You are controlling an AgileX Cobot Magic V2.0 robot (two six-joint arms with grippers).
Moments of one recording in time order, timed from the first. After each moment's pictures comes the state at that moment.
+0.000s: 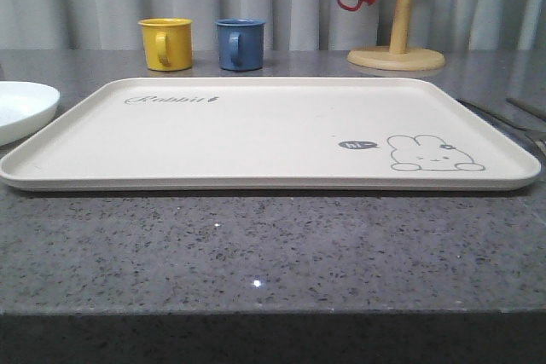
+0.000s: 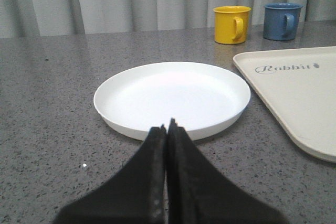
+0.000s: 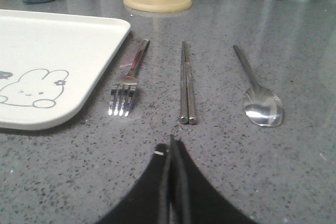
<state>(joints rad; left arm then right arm) -0.02 -0.01 0.00 -0.09 0.13 0.18 0.03 -0.01 0.03 0.07 0.20 -0.03</state>
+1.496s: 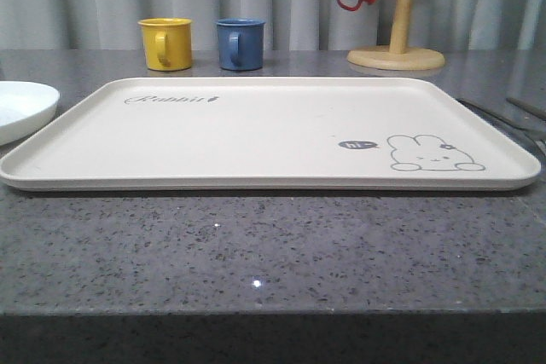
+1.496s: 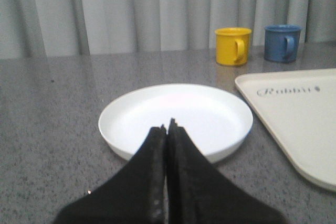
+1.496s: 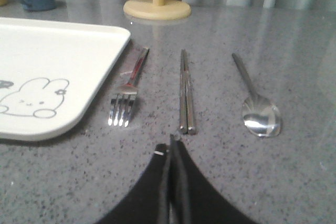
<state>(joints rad) -0.02 -0.01 0.00 -0.09 0.03 0.18 0.03 -0.01 0.03 0.07 0.16 -0.03</state>
